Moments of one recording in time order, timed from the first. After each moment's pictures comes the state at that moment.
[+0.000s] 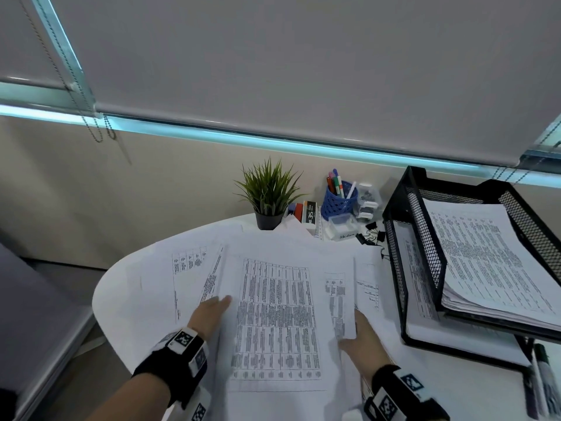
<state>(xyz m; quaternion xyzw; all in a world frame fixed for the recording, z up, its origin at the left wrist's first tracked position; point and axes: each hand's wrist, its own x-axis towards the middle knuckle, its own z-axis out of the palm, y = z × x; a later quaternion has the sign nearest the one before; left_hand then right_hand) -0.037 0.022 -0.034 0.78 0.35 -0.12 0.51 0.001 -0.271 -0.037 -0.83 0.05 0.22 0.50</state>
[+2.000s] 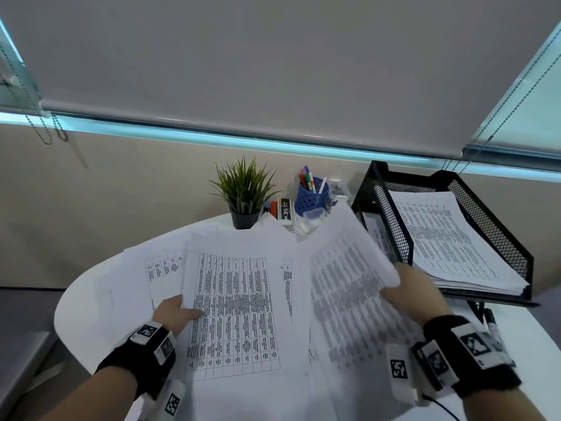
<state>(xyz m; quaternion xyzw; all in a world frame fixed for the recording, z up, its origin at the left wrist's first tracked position) -0.034 0.061 -0.038 0.80 0.34 -0.12 0.48 0.023 -0.317 0.093 -0.97 0.08 0.10 0.20</state>
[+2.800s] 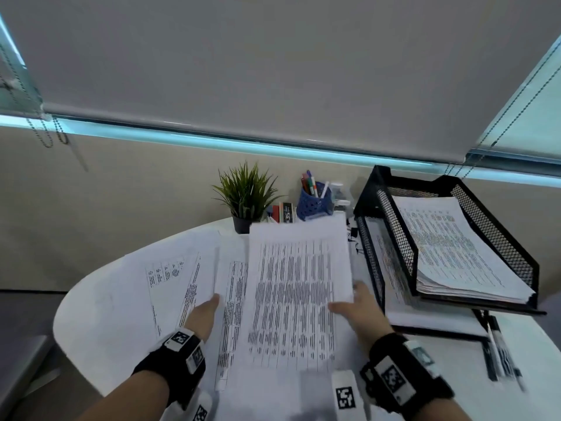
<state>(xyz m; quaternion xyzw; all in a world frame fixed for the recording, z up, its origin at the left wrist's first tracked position) -0.015 0.021 -0.042 0.77 0.34 -0.16 0.52 0.005 -0.249 0.049 -0.81 0.13 0.16 0.55</state>
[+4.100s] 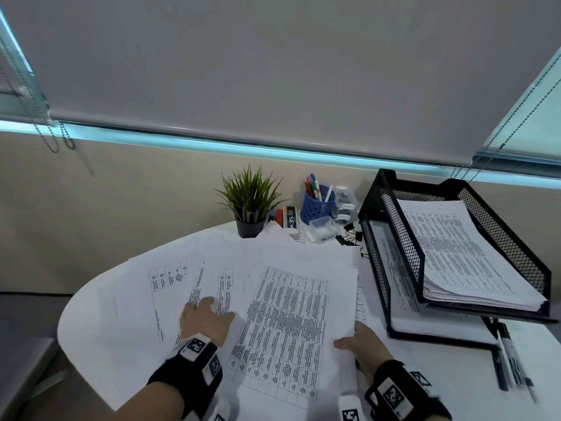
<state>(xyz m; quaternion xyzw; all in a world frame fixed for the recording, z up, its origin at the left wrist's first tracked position) -0.018 0.010 -0.034 0.86 0.35 -0.08 0.36 0.005 -0.273 -0.027 -0.76 0.21 0.24 0.57</state>
